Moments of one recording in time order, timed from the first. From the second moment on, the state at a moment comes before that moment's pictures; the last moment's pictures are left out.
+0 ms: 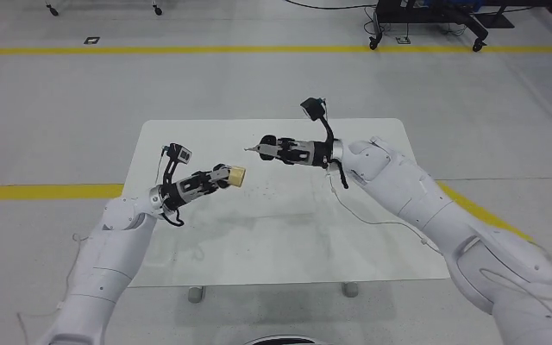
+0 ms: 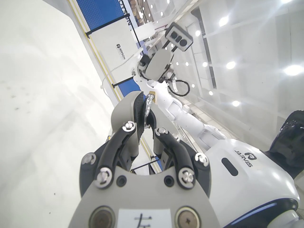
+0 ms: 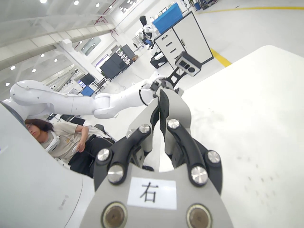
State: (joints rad) left arm 1.13 -1.09 -1.22 -1.19 -0.63 -0.52 -1.17; right arm -0.59 -1.17 0.47 -1.02 0.32 -0.91 0.50
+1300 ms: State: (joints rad) left arm 1.04 -1.13 -1.15 -1.09 -0.78 -0.28 -1.15; right arm -0.66 -1.24 0.61 -1.02 0.26 -0.93 0.54
